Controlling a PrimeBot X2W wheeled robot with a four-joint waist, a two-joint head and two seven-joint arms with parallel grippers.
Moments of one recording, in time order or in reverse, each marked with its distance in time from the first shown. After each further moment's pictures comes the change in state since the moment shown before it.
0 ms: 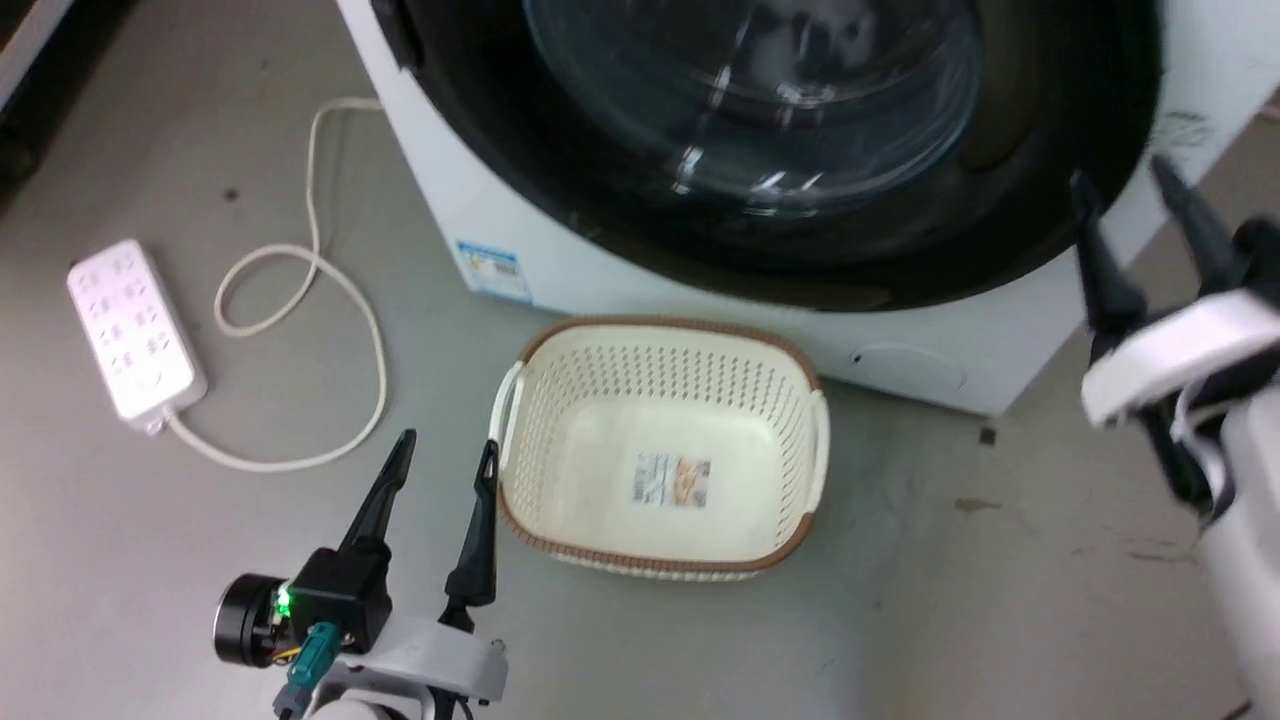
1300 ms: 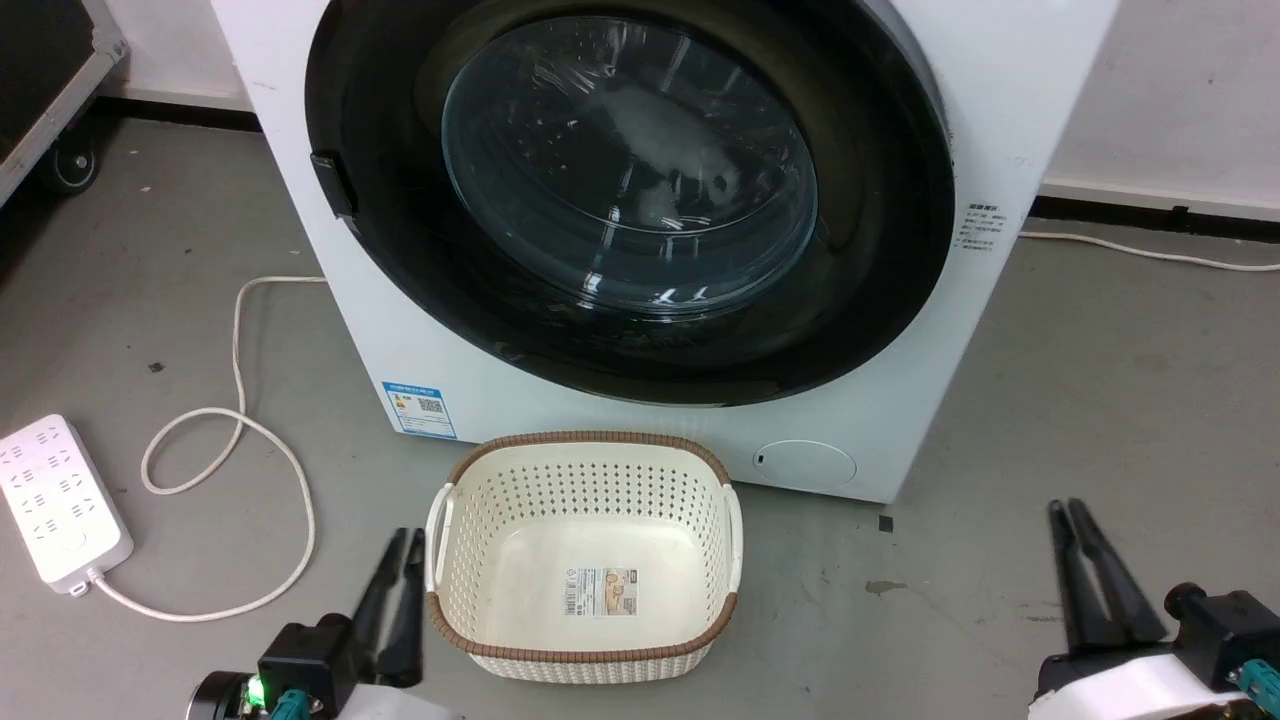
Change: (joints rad) left arm 0.119 0.001 0.075 0.061 -0.011 -0.026 0.001; right arm 0.697 0.297 -0.319 -0.440 -0.323 0.000 -0.006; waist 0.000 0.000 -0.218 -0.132
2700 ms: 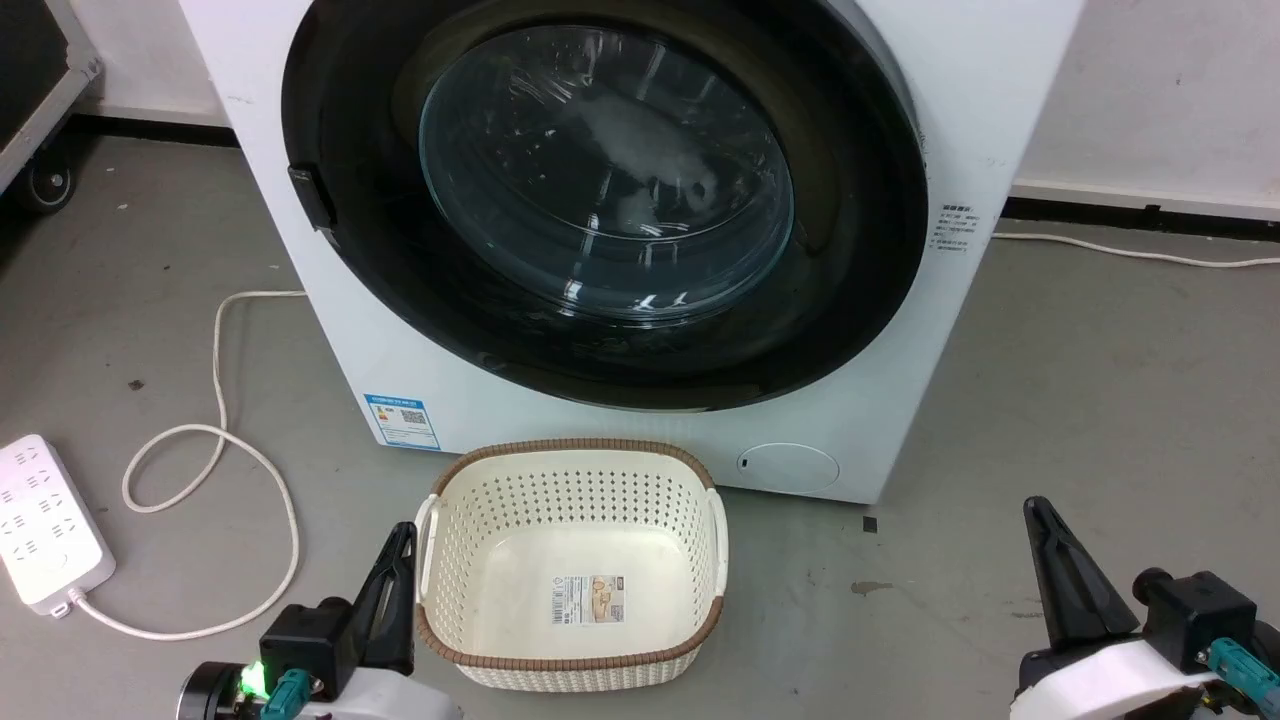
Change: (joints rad) left arm -0.001 -0.002 0.012 -0.042 0.027 0.019 0.085; right arm 0.000 0.000 0.036 -0.042 -0.020 0.000 0.086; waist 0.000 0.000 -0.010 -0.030
